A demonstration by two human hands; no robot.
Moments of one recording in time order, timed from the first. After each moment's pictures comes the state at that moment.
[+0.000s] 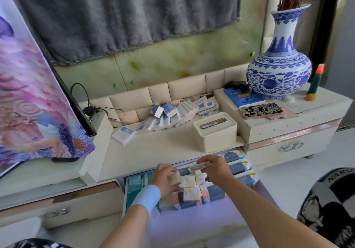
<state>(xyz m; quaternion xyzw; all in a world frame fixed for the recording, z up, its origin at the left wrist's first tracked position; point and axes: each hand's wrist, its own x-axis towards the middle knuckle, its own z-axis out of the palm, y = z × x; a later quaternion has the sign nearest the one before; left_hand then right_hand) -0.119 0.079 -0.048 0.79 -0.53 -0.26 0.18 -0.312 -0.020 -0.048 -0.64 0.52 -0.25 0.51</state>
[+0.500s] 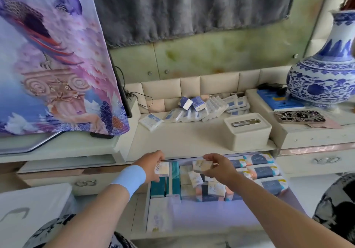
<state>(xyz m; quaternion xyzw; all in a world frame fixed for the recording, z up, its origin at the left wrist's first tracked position) -0.010 0.158 0.015 0.81 -0.56 -0.18 0.02 -0.247 0.018 -0.046 -0.66 0.44 -0.18 0.58</state>
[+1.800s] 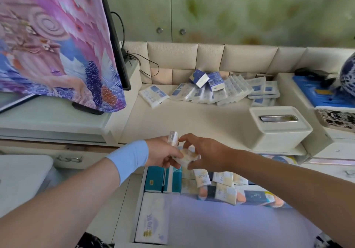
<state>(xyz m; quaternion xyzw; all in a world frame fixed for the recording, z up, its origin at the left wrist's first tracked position) 0.009 0.094 0.001 0.68 -0.26 -0.61 0.31 -0.142 -0.028 -0.025 -0.95 0.15 0.06 0.28</state>
